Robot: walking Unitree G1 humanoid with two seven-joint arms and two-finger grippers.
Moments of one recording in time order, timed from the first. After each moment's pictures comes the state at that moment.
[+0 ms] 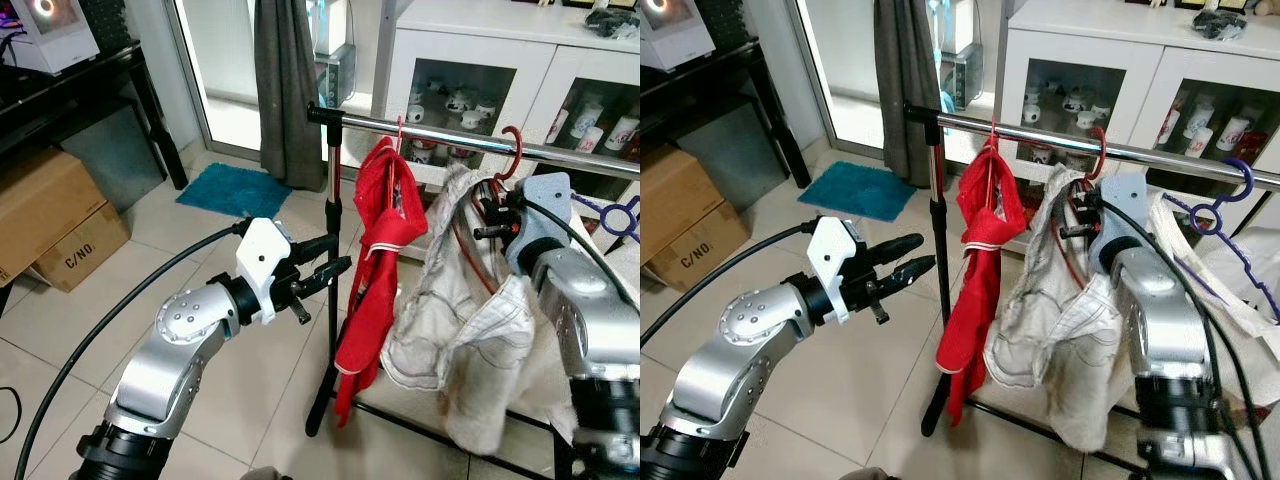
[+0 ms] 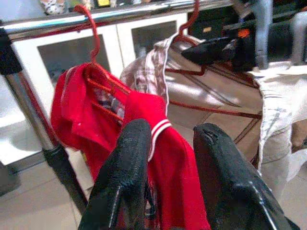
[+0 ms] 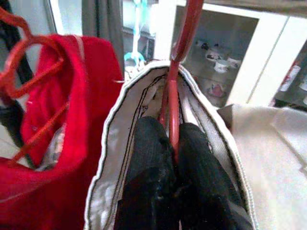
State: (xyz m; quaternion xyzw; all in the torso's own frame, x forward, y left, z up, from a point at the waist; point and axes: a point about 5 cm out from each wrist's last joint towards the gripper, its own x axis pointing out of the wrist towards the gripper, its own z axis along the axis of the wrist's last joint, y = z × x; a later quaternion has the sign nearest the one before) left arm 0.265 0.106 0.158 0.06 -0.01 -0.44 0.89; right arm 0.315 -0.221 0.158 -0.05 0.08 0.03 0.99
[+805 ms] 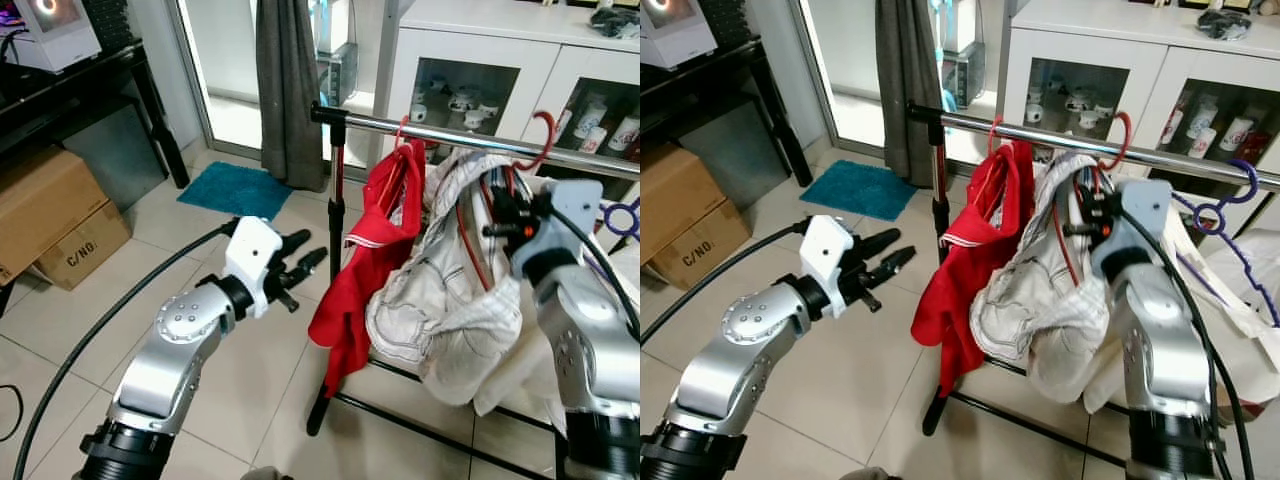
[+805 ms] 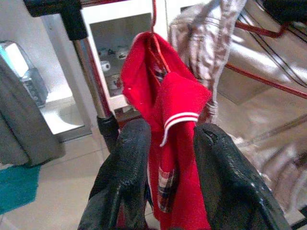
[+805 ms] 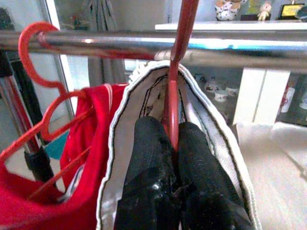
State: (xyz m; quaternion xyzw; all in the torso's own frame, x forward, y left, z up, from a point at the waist) left arm 0.277 0.120 0.147 0.07 0.01 -0.36 0.93; right arm 0.292 -0.217 0.165 0.00 0.00 0.02 1.00
